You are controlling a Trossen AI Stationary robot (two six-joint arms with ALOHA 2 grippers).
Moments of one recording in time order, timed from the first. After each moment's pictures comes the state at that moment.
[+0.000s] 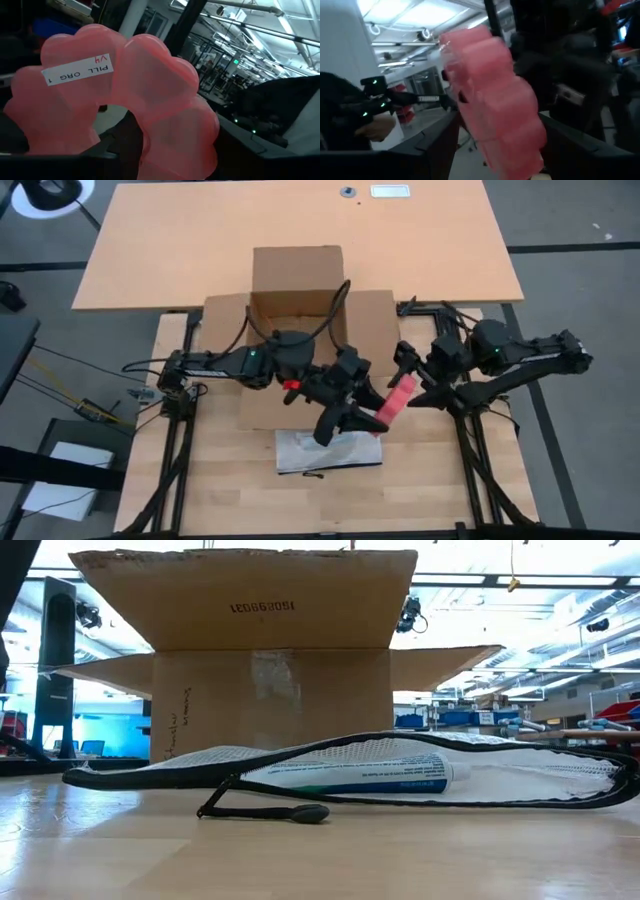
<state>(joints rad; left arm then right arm) -0.18 1.93 2.29 -0.28 0.29 -0.50 0.16 0.95 1.03 0.21 -0.37 0.37</state>
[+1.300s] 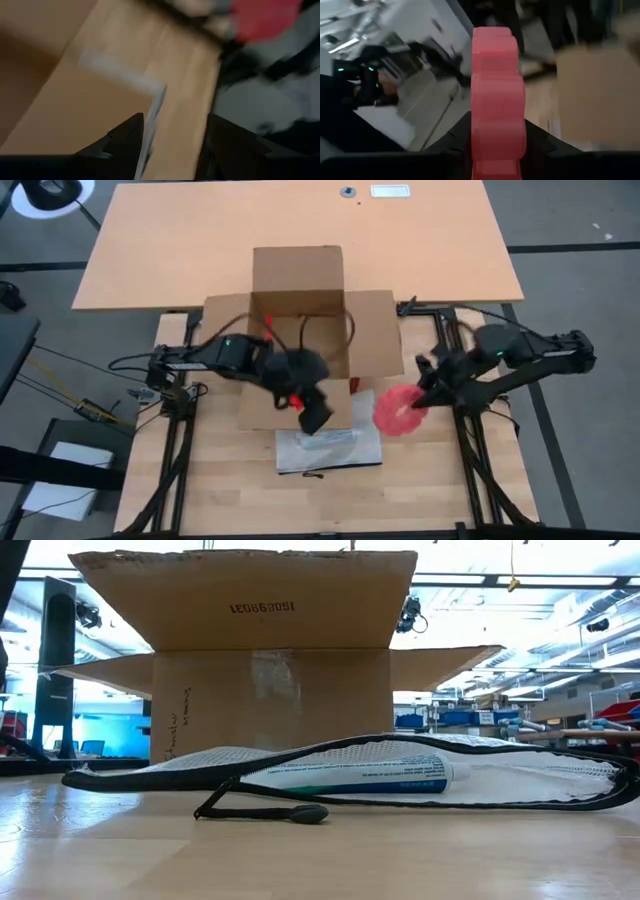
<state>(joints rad) -0.19 1.84 2.28 -1.24 -0.04 -0.67 0.21 0.78 1.03 -0.42 -0.30 0.58</state>
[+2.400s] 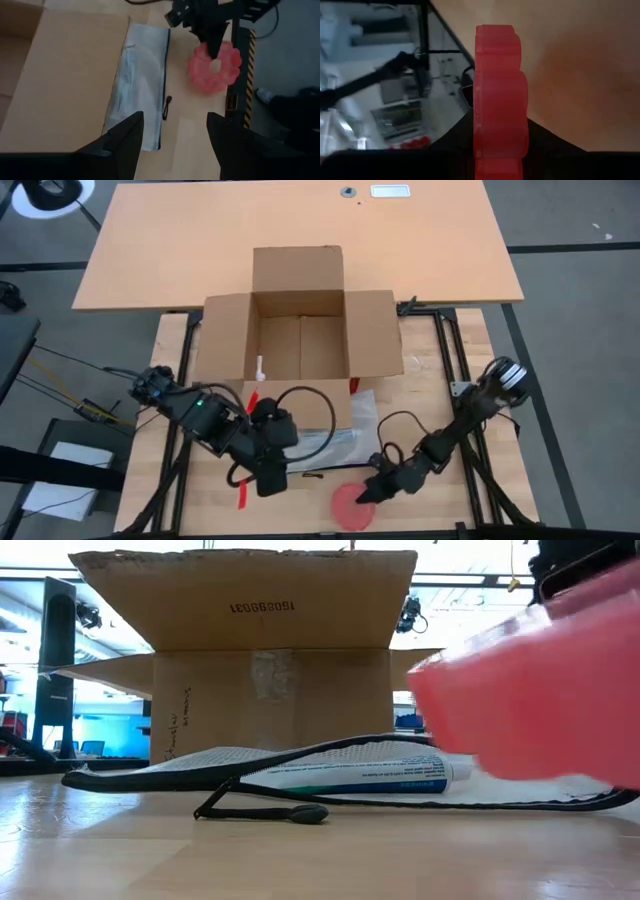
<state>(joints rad) -0.56 1.85 2.28 -1.48 -0.32 -0.69 0.74 1.77 0.73 0.57 0.21 1.78</state>
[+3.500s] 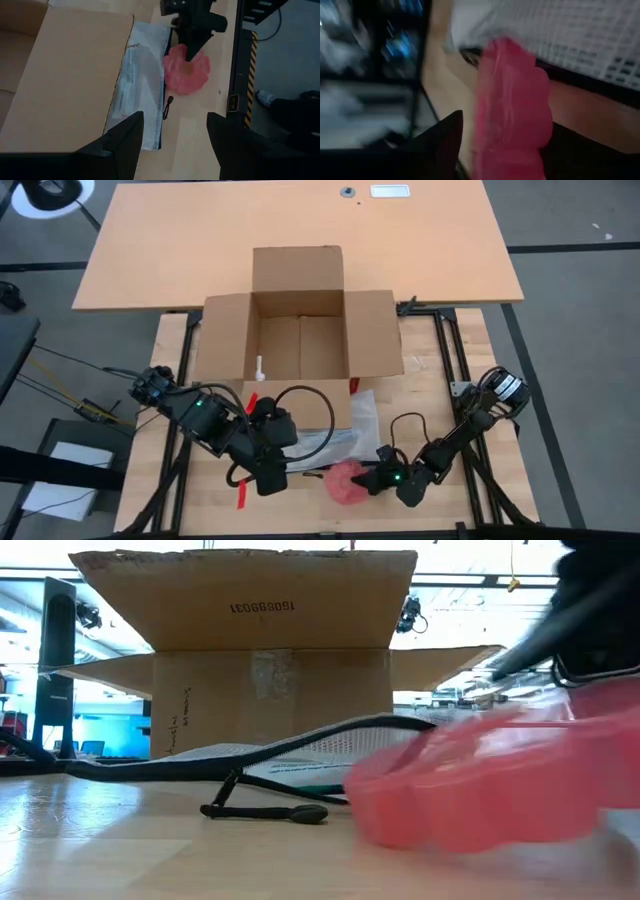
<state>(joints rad) -0.56 1.85 2.29 -1.49 -0.33 -0.71 0.81 1.85 0.73 0.43 0.68 1.78</state>
